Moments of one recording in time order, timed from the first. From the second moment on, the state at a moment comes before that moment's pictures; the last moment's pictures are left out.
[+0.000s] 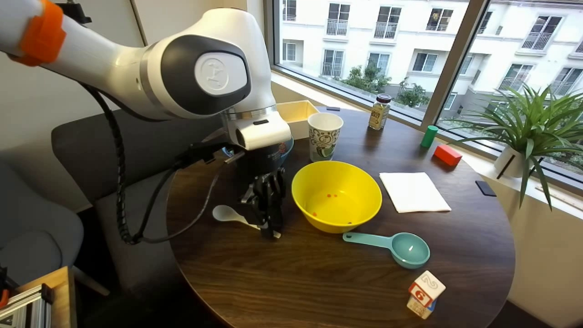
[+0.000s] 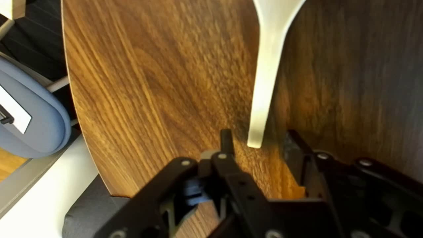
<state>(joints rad) 0.03 0.00 0.04 -2.24 -0.46 2.14 1.30</state>
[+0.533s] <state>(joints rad) 0.04 -0.05 0.06 -2.24 -0.48 2.13 1.30</state>
